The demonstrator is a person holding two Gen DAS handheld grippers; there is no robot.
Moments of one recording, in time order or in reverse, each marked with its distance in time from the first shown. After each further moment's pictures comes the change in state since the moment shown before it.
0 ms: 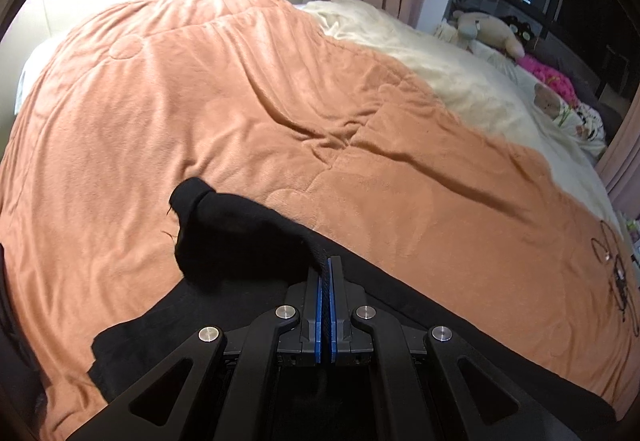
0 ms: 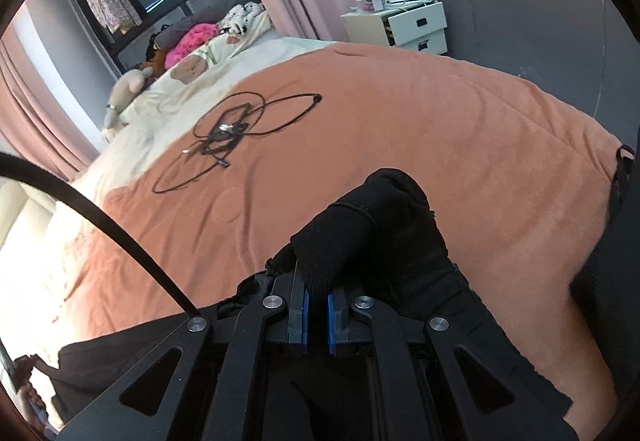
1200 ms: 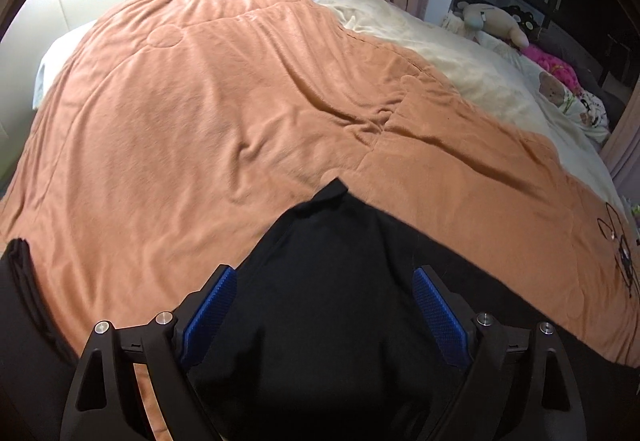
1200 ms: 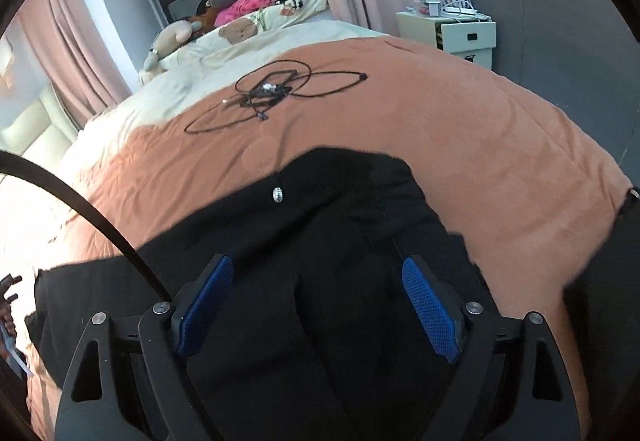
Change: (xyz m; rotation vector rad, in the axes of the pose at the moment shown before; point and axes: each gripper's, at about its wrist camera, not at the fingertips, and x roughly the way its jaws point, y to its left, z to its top) left arm -0.042 0.058 -0.021 0.036 0.026 0.013; right arm -0.052 -0.017 -0.030 -0.221 0.058 0.077
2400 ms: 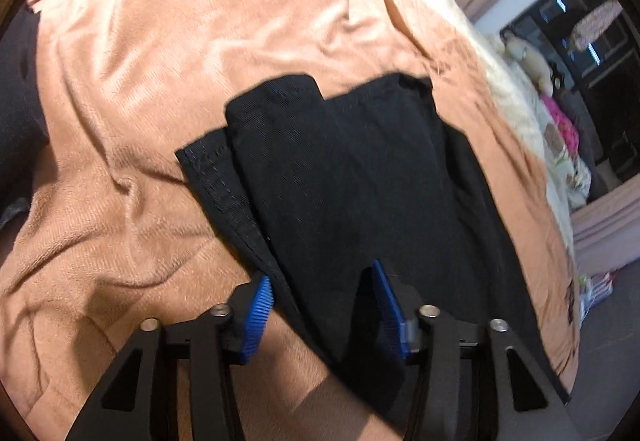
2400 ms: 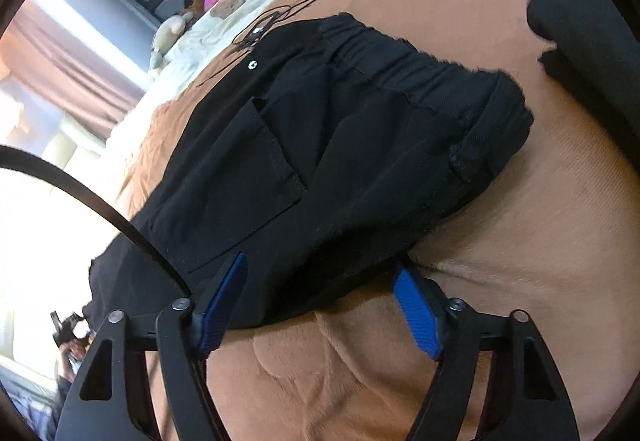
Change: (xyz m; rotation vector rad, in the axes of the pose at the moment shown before) left arm 0.016 0.093 -0.109 -0.397 0.137 -0.198; right arm -0.043 -0.066 -0.084 0.276 0.139 0.184
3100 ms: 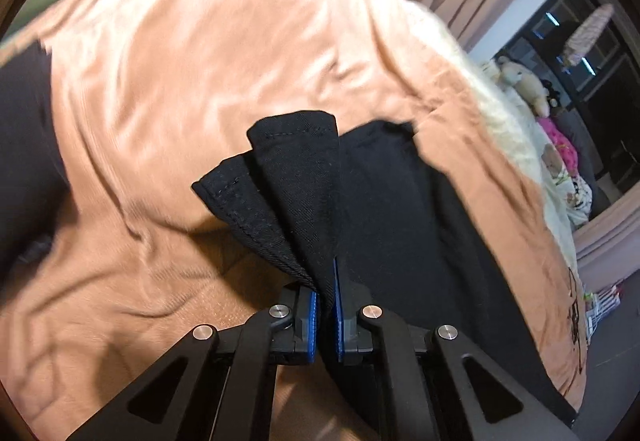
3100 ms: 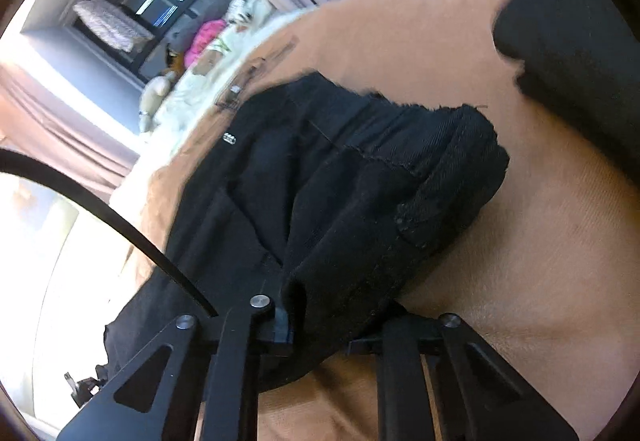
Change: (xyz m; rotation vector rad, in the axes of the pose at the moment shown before) left arm -0.032 -0.019 0.010 0.043 -0.130 0.027; right arm -0.012 0.000 0.009 0.107 -0.166 0.017
